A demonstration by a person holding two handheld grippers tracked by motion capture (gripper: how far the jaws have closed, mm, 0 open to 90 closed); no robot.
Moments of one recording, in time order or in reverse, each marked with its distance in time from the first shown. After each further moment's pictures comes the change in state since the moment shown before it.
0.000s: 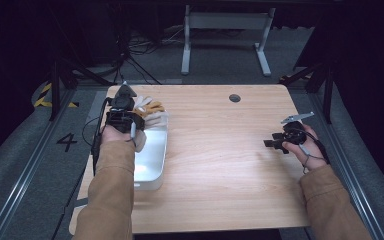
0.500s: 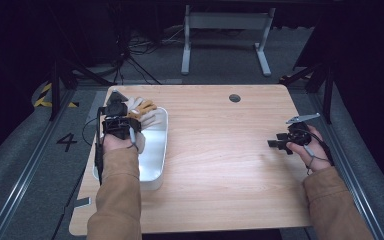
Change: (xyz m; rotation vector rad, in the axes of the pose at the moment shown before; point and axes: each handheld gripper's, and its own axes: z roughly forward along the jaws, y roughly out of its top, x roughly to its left) left arm 0.010 -0.018 0.008 -0.098 -0.009 -0.175; right arm -0.005 -0.007 -0.009 -0.016 -0.015 0.028
